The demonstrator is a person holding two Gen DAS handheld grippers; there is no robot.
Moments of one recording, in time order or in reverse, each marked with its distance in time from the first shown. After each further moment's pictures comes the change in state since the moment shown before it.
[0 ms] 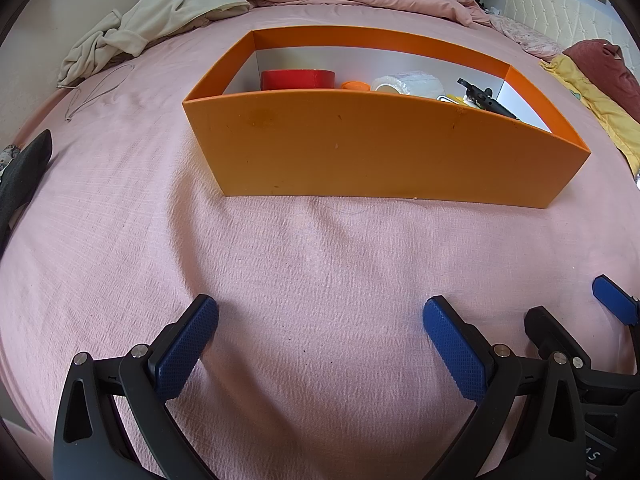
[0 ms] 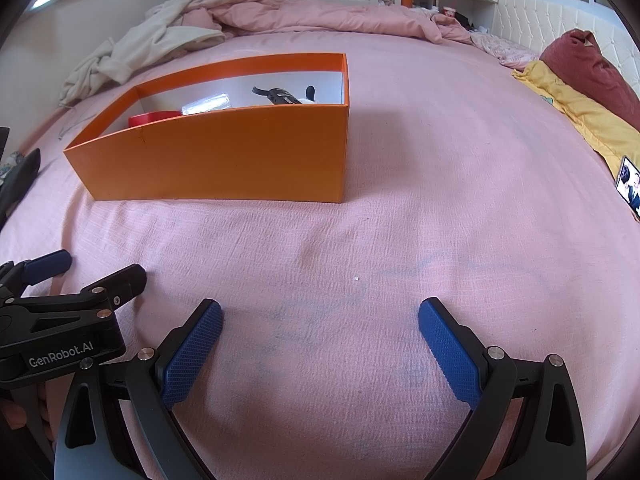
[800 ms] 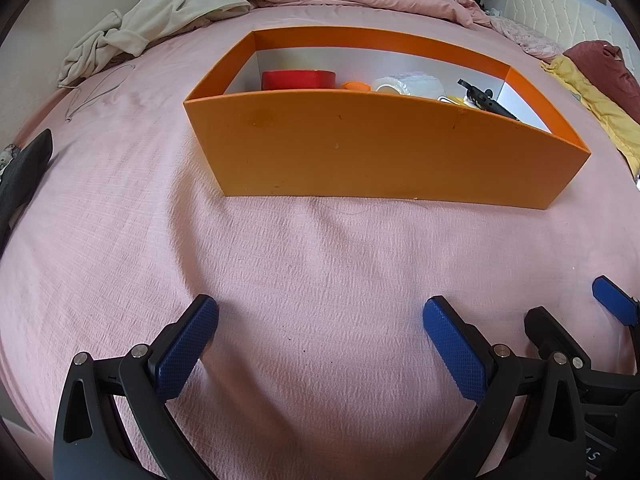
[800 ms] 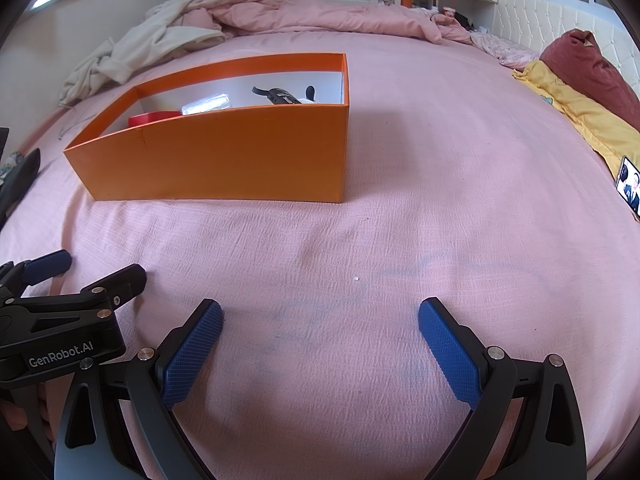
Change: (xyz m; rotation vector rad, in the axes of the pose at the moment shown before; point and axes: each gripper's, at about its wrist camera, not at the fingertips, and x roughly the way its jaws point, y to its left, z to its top) left arm 0.002 0.003 0.002 -0.003 -0.005 0.001; right arm 0.000 0.000 -0.001 0.000 -0.001 -0.001
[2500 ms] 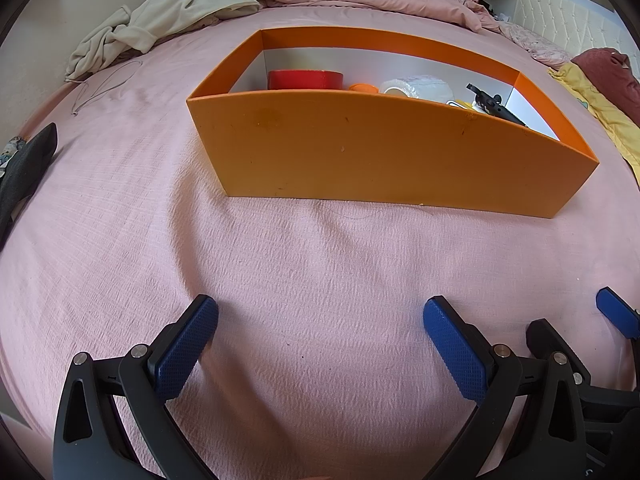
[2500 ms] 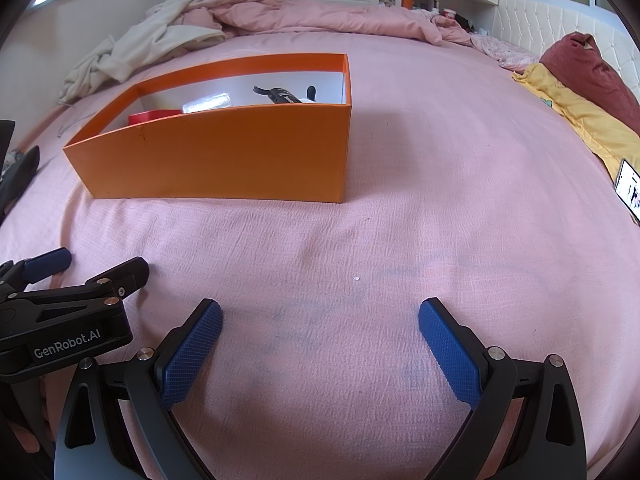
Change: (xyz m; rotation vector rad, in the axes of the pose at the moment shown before) left arm 0.008 0.007 0.006 -0.028 -0.004 0.015; right arm 0.000 -0.001 0.000 -0.005 -0.001 -0.007
